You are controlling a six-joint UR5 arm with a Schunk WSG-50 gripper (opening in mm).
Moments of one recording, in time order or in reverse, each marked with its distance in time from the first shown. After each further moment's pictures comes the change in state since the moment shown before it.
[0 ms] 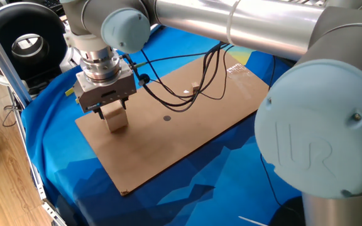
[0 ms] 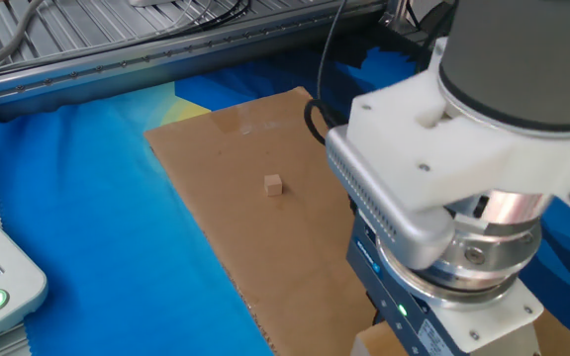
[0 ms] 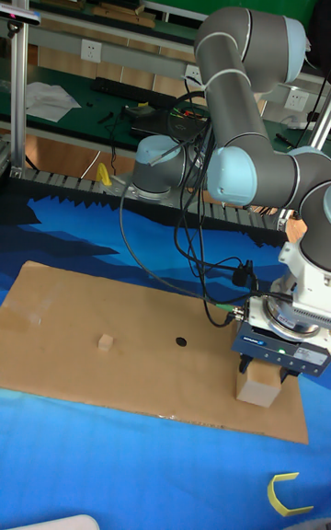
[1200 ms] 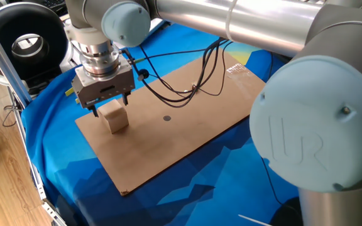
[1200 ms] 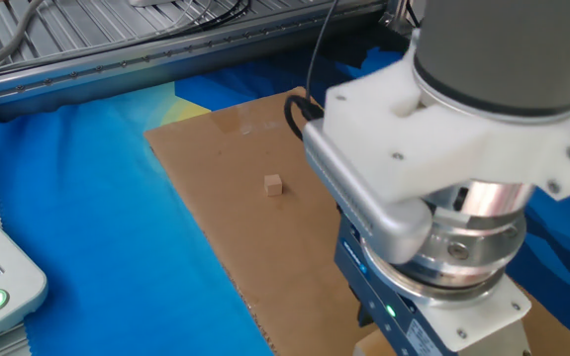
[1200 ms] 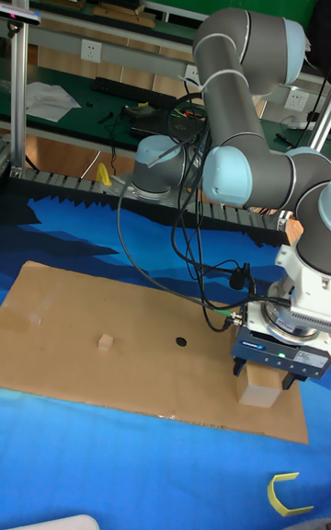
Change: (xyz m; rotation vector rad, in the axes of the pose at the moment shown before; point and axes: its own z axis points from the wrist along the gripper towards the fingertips) arm -0.005 -0.001 0.004 -0.009 0.007 -0.036
